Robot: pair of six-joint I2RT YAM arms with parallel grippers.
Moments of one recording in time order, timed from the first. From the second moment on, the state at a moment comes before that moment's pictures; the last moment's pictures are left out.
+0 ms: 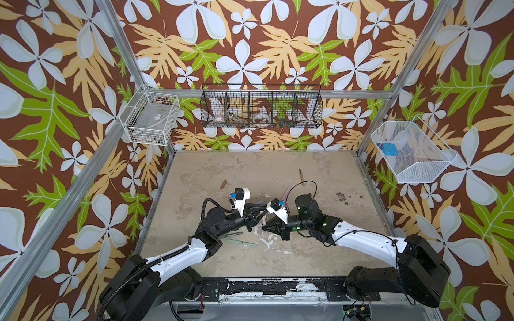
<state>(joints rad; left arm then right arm) -0.63 1.13 0.37 0.85 0.48 -0.51 0.76 1.33 0.69 0.13 -0.69 0.02</state>
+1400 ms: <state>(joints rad) -0.63 1.15 0.30 1.05 0.44 -0.66 0.76 1.34 0.58 0.49 -0.74 0.19</state>
